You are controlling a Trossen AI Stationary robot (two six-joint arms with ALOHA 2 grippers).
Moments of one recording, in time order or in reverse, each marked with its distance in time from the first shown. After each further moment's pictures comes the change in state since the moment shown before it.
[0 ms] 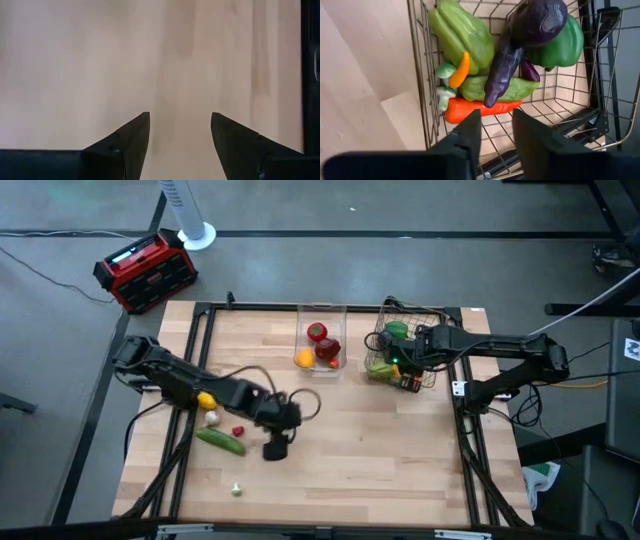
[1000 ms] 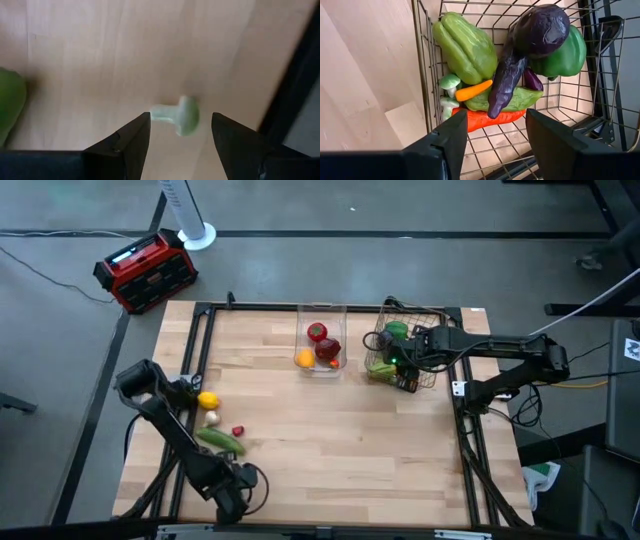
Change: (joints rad) left arm -0.599 0.202 -0.013 -0.145 0.030 -0.718; right arm -0.002 0.000 -0.014 0.056 -0.001 0.000
